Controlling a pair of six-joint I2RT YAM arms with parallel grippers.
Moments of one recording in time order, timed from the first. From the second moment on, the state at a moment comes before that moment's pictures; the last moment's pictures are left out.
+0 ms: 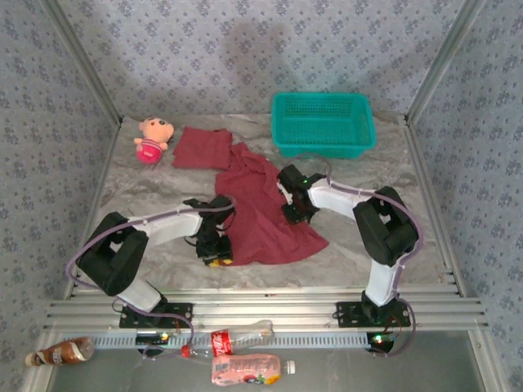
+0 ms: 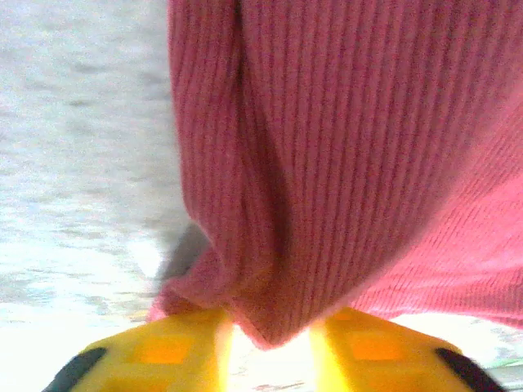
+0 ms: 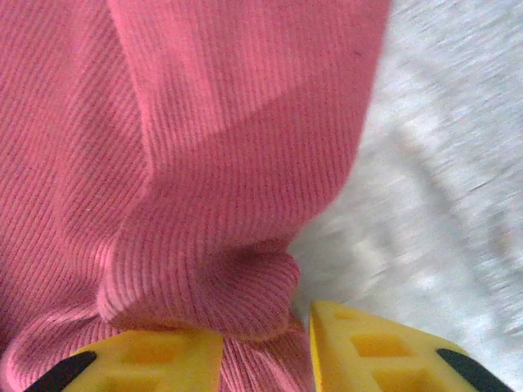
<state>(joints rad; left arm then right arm) -0.70 1.56 0.83 -0.82 0.27 -0.82 0.60 1.83 1.16 -0.66 0.08 0.08</state>
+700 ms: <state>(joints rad) -0.69 1.47 0.76 -0.78 0.12 -0.91 0.41 1.48 0.75 -0.72 -0.04 0.32</state>
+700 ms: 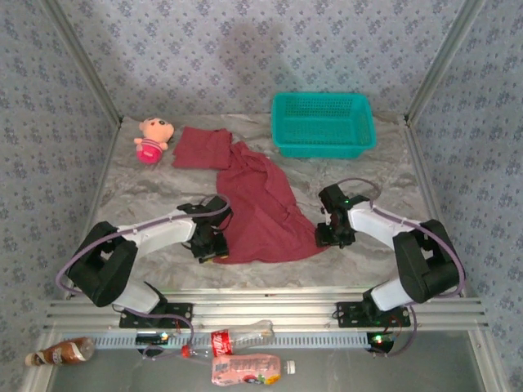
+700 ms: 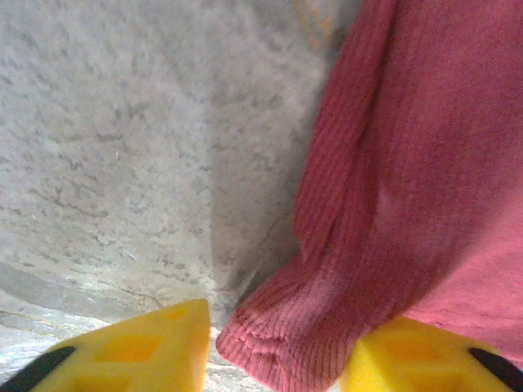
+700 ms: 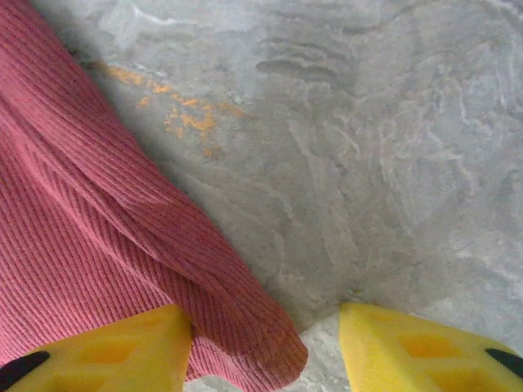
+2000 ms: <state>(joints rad) -0.56 1.31 1.27 -1.16 -0.02 -0.71 0.46 1.08 0.86 -0.58 -0.11 0.32</state>
